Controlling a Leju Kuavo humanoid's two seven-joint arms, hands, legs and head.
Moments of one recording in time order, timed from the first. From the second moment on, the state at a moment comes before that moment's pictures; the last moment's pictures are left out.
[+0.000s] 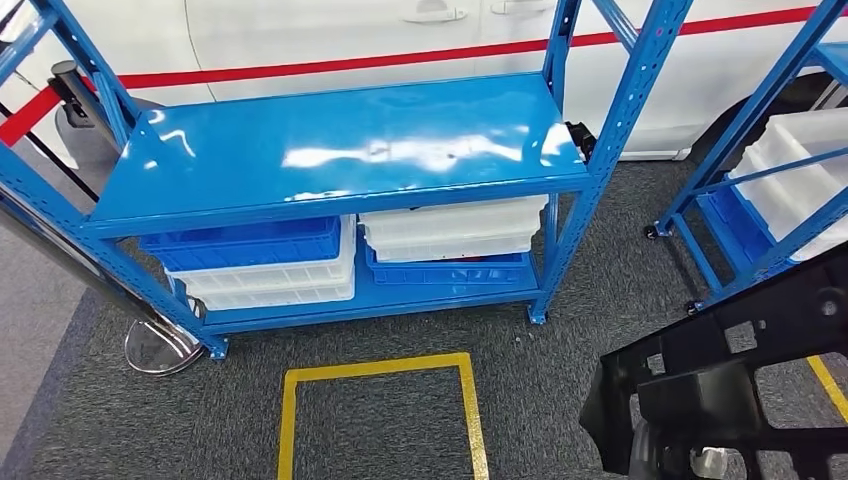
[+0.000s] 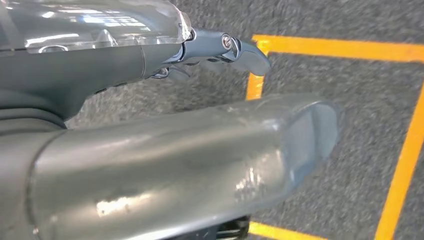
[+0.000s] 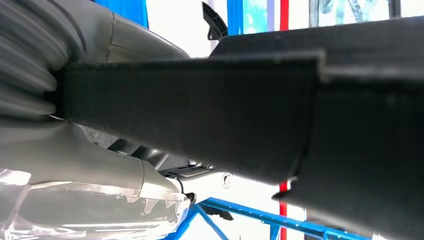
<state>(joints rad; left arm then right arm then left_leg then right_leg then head) -0.06 -0.15 1.02 -0.25 -0.81 0.00 -0.57 0.45 0.35 -0.25 -1.88 0.16 -0.06 -0.65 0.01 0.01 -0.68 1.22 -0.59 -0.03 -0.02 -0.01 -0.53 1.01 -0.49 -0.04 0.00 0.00</state>
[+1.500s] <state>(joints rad) -0.06 -0.15 1.05 -0.25 -0.84 -0.02 -0.58 0.46 0.36 -0.20 -1.89 0.13 -0.03 -0.63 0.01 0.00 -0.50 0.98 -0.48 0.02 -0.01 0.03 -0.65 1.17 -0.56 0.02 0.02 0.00</state>
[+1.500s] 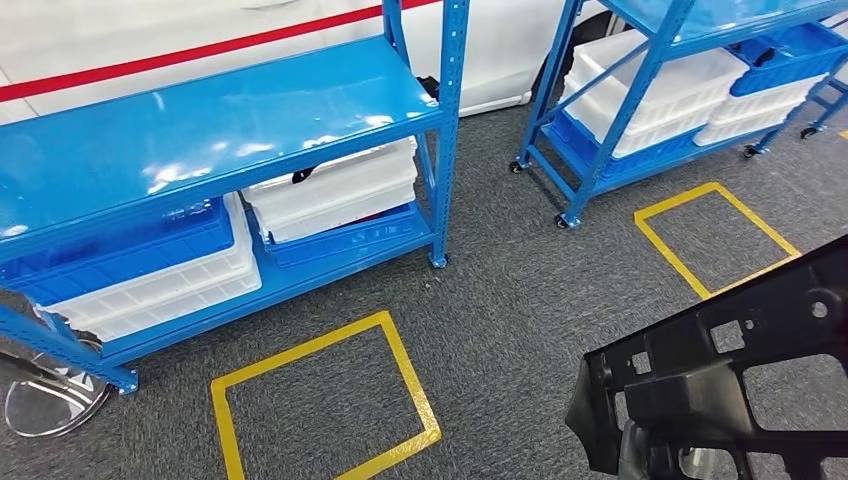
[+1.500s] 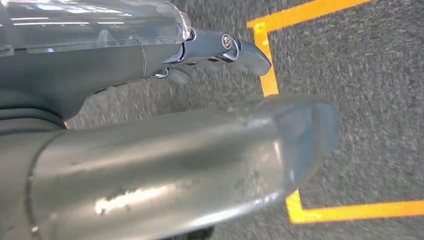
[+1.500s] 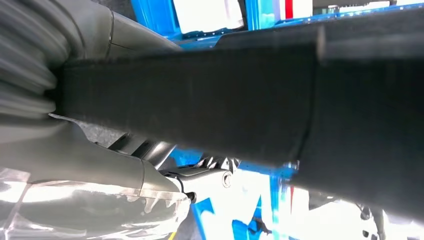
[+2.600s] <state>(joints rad) -0.06 -0.12 1.10 -0.25 -0.83 -0.05 -0.58 0.42 0.36 -0.09 -1.83 0.17 -0.03 -0.65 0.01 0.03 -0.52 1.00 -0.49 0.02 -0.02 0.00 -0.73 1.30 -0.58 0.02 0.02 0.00</state>
